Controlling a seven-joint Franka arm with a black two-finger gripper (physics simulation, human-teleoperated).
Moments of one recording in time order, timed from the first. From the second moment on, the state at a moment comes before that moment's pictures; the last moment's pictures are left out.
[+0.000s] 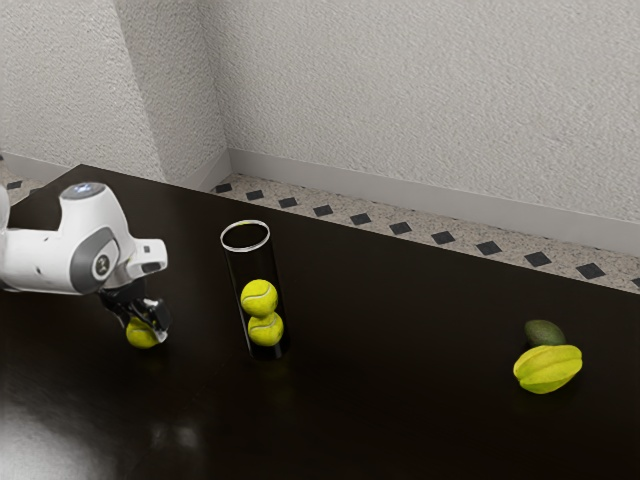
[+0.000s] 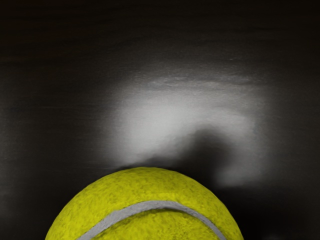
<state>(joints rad) 0.39 0.20 -0.08 -2.33 0.03 2.59 0.28</state>
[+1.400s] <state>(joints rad) 0.37 -0.05 -0.44 -1.85 0.05 1.93 0.14</state>
